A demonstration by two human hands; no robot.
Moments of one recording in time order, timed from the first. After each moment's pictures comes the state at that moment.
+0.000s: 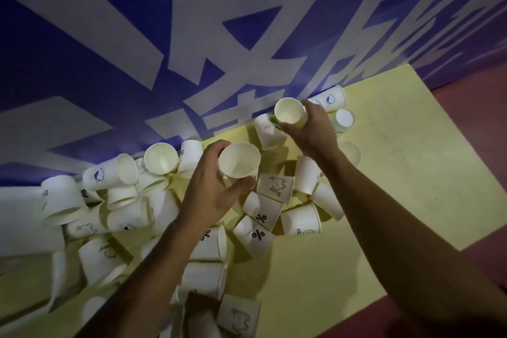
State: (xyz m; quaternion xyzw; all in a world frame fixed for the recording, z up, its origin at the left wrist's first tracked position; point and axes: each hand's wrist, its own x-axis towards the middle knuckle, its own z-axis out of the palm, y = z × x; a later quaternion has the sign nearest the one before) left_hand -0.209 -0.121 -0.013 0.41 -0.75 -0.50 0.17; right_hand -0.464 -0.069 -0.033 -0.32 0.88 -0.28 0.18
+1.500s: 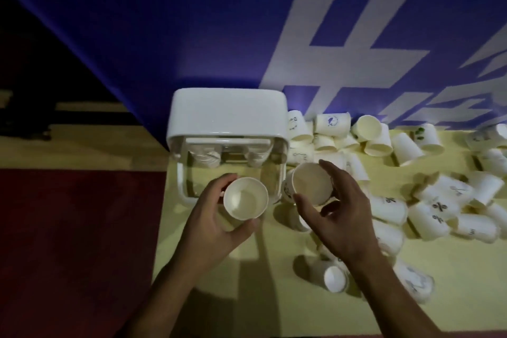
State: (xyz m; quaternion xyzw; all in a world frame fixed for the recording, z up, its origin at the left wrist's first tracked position) left_hand 0.298 -0.096 0.034 0.51 -0.67 -0.46 0.28; right_hand 0.055 -0.047 0.053 -0.53 0.72 -0.39 0.20
